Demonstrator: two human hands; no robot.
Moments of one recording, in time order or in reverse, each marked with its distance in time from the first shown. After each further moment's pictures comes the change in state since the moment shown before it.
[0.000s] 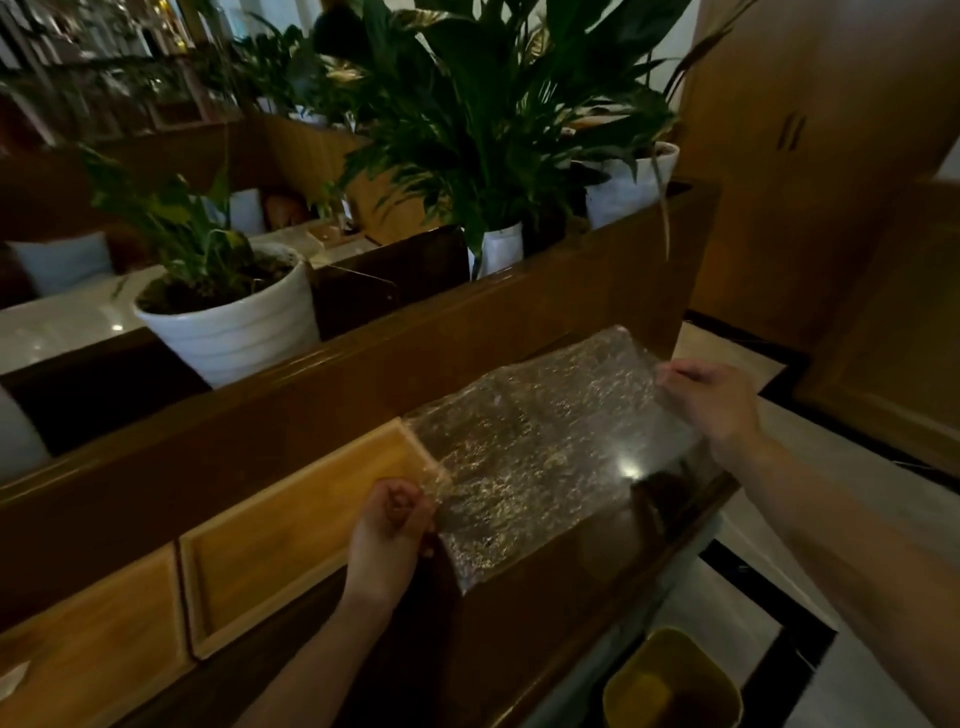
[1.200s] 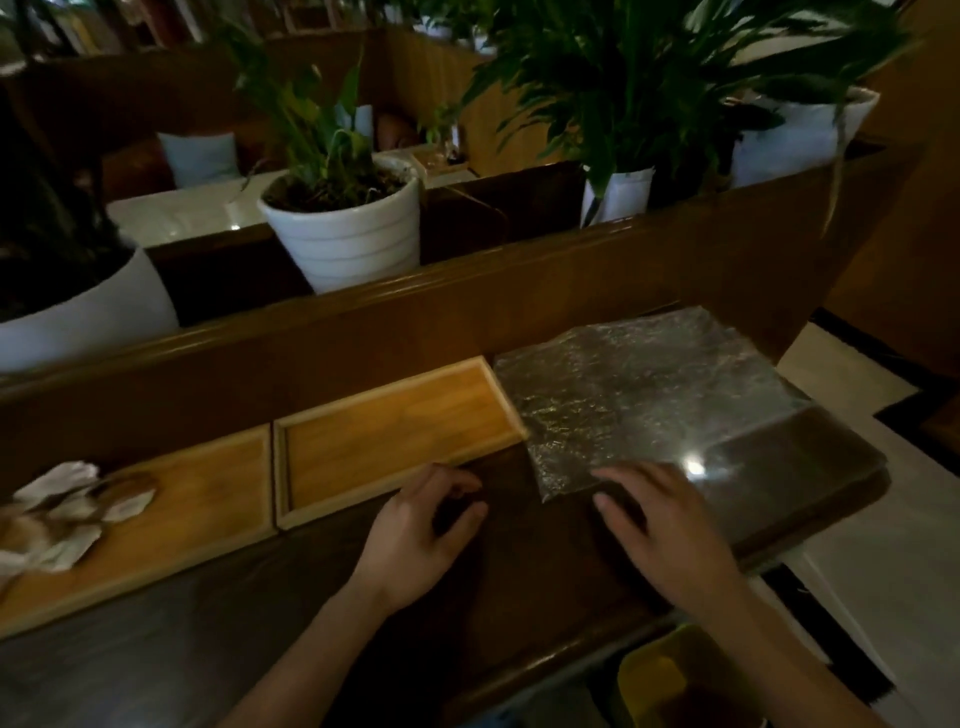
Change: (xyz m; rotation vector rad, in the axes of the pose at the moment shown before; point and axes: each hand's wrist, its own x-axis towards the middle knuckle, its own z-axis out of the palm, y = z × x) left_hand -0.042 -0.030 -0.046 0.549 -0.118 0.270; right_hand -0.132 0.036 0.075 -0.756 -0.572 -0.518
